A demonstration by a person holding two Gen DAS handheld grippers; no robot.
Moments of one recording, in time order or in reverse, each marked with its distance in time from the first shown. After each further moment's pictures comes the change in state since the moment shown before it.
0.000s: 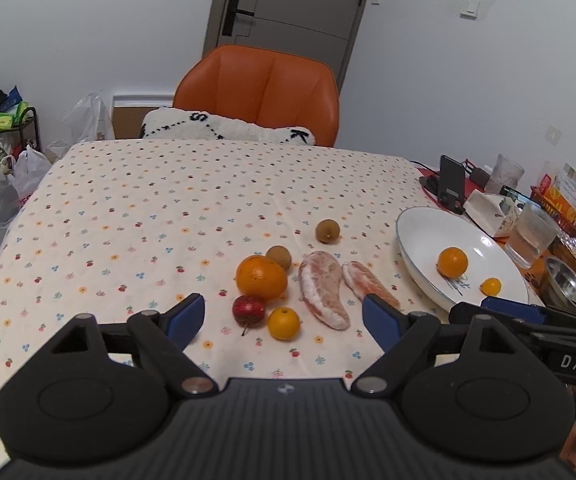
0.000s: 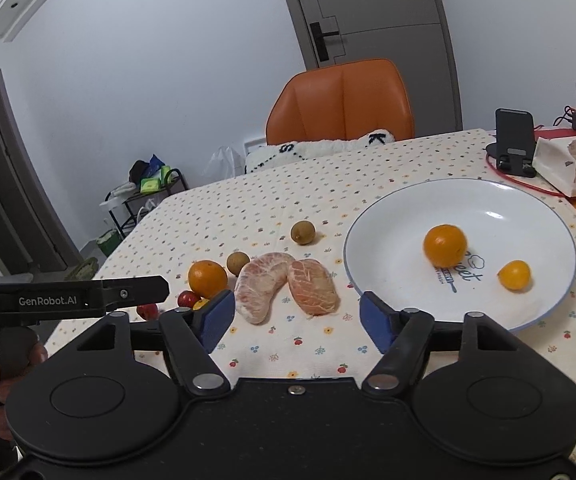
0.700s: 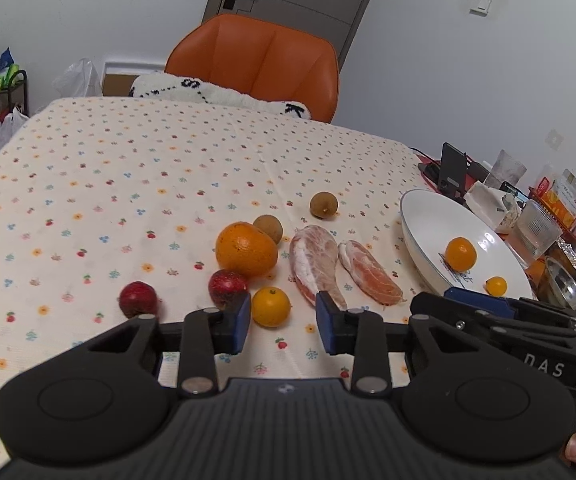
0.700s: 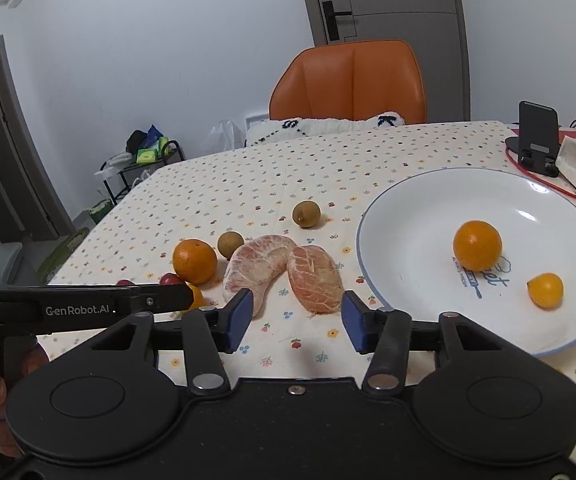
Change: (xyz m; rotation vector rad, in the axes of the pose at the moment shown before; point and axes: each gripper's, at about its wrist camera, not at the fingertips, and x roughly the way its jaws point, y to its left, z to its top) left arm 0.042 0.004 -0.012 -0.068 0.064 -0.060; right arm 0.037 0.008 0.001 -0.064 0.066 -0.020
